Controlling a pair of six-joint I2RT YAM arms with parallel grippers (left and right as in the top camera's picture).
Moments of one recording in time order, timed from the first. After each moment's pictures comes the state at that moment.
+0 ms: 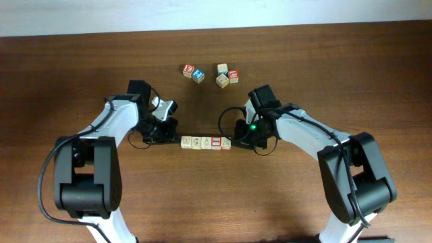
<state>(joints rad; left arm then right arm) -0.09 1.97 1.25 -0.84 0.53 0.06 0.37 1.89 1.11 -0.52 -0.53 0.54</state>
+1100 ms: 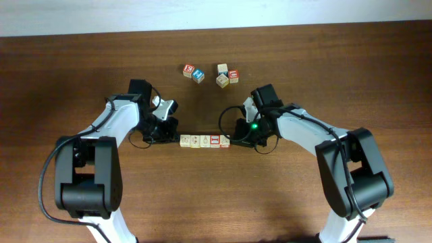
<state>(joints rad) -0.09 1.97 1.25 -0.83 0.52 0.06 0.34 1.93 1.10 -0.46 -0.60 0.47</state>
